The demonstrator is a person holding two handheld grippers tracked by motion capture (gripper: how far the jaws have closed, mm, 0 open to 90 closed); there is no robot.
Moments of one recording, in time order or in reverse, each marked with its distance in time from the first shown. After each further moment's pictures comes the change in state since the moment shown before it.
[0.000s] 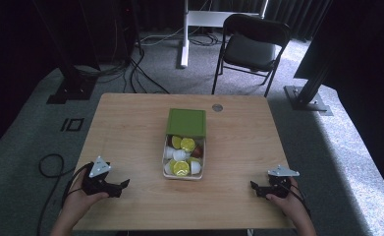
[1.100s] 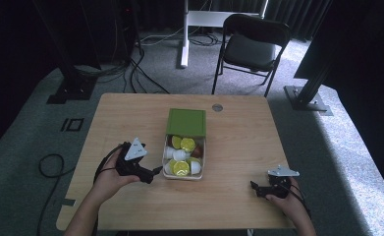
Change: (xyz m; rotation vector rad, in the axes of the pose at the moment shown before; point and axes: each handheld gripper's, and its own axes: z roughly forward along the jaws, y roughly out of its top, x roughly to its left) left arm -0.056 0.103 0.028 -0.079 -0.139 0.210; right arm 0.000 0.000 0.000 0.000 0.000 0.000
